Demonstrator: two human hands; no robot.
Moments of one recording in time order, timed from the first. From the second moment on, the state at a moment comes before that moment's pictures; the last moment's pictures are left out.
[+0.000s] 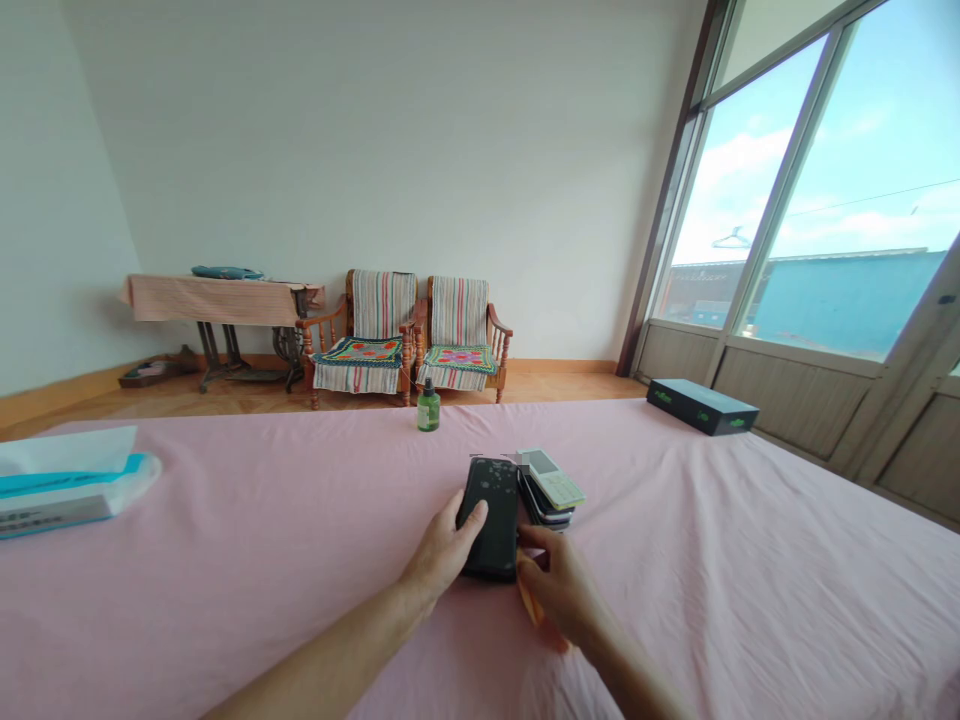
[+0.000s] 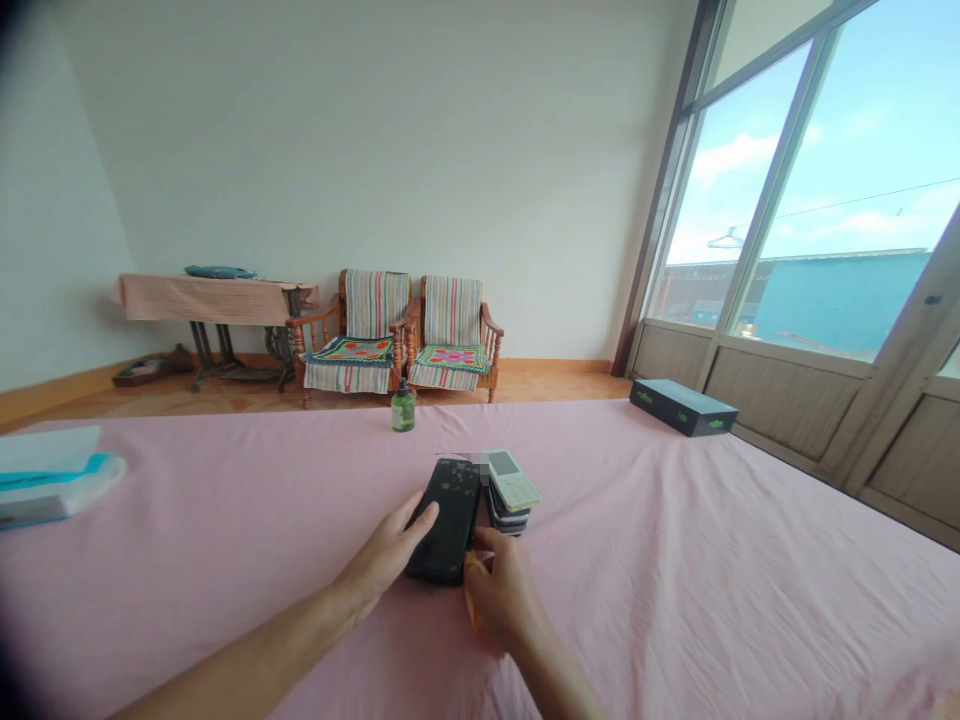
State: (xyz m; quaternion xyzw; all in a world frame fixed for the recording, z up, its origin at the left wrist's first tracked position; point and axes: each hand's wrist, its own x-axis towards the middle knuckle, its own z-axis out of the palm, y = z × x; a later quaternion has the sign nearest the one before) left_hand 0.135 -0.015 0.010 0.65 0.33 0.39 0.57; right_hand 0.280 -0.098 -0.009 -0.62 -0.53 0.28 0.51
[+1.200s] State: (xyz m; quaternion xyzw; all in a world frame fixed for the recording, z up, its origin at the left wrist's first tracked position) left_hand 0.091 0.000 -0.002 0.60 0.44 0.47 0.47; right_hand 0.225 -0.061 0.003 -0.57 -0.55 0.36 0.49
